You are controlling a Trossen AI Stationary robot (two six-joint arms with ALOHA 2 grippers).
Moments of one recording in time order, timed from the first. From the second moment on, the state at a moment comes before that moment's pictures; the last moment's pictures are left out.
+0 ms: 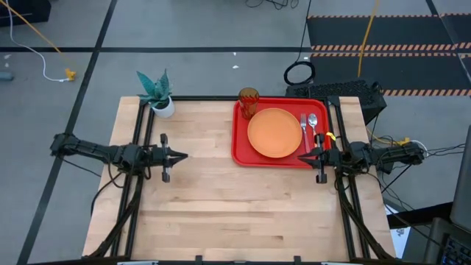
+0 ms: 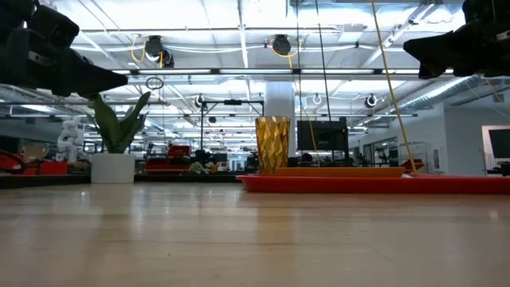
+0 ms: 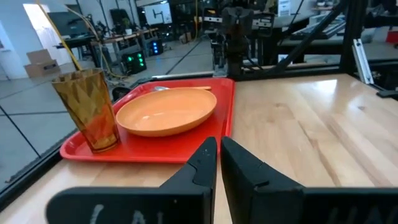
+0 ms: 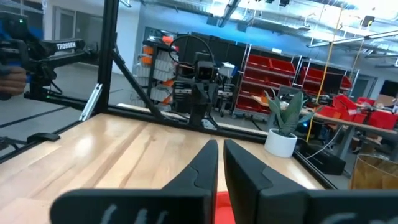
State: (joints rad) left arm -0.20 0.22 0.01 0.14 -0.31 0.11; right arm 0.16 0.00 0.02 0.12 0.13 -0.21
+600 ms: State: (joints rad) left arm -0.19 0.22 0.01 0.15 -0.31 0.09; right arm 0.03 0.00 0.02 0.03 0.10 -0.17
